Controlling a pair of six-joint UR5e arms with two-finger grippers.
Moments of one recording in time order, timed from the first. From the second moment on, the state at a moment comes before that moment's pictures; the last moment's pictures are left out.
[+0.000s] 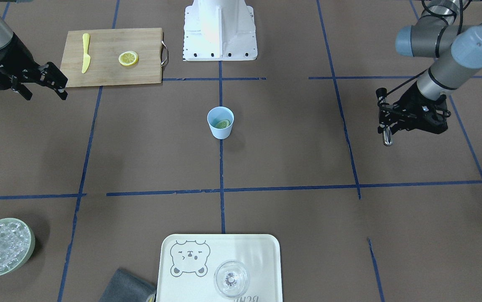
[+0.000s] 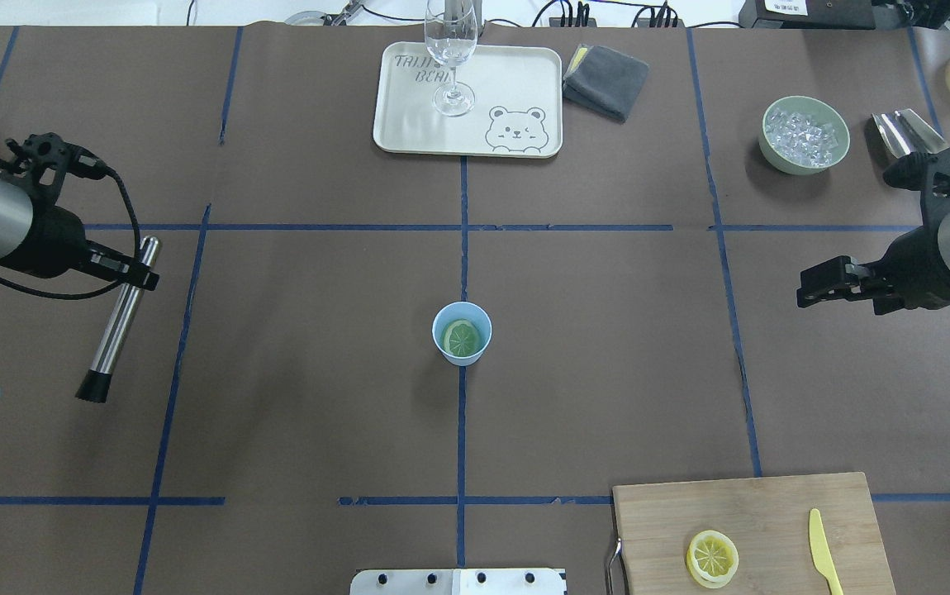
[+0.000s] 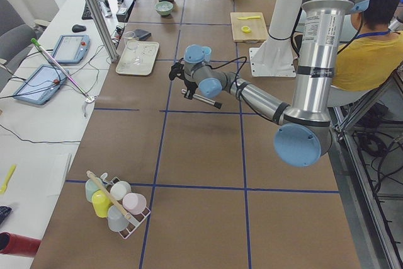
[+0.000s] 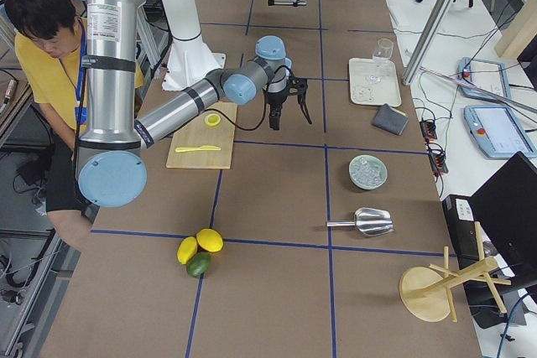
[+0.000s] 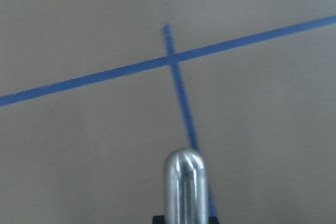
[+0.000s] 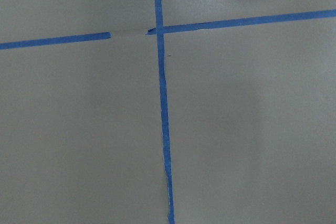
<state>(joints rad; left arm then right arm) -0.84 -1.70 -1.95 -1.99 -2.13 -0.70 0.89 -1.64 2.17 -1.42 2.11 1.01</state>
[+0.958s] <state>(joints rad) -0.36 -2.11 -1.93 -2.26 -1.27 -0.75 0.92 -1.64 2.16 -1.42 2.11 0.99</state>
